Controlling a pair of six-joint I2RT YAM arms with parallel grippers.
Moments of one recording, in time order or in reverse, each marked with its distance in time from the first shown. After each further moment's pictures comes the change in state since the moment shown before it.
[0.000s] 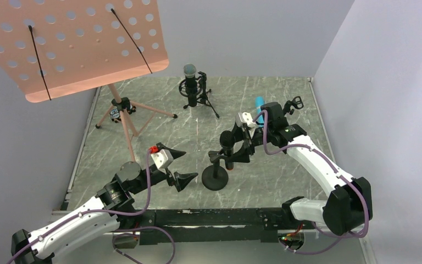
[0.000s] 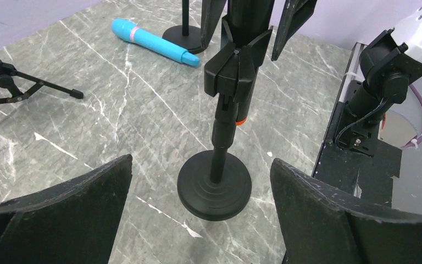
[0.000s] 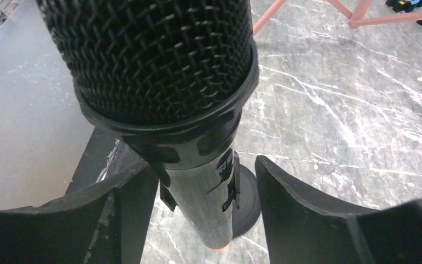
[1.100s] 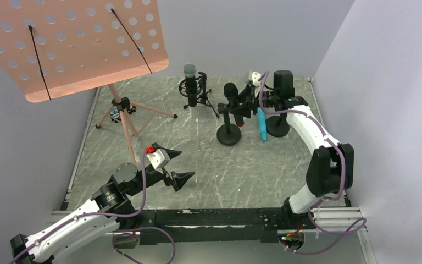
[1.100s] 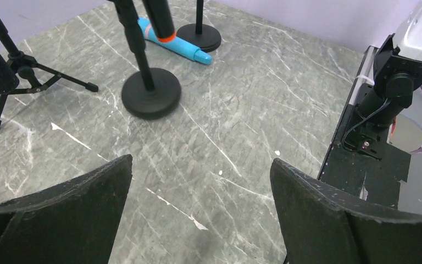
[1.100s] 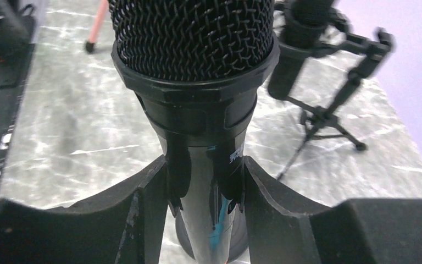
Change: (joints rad) left arm 0.000 -0.069 0.016 -0.092 -0.051 -0.005; right arm -0.204 0.311 0.320 0.225 0.110 0.121
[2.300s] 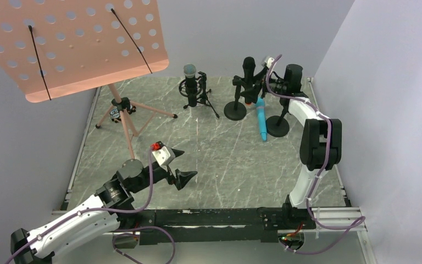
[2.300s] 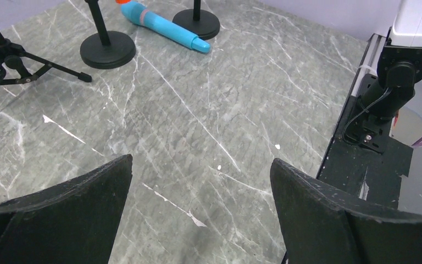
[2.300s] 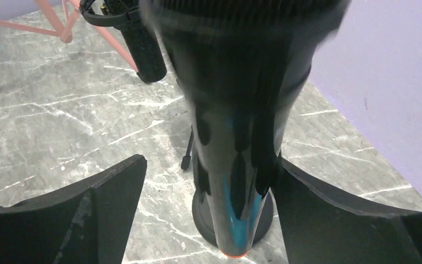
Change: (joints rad) left arm 0.000 0.098 0.031 0.010 0.011 0.001; right arm -0.185 0.352 0.132 0.515 0.083 0.375
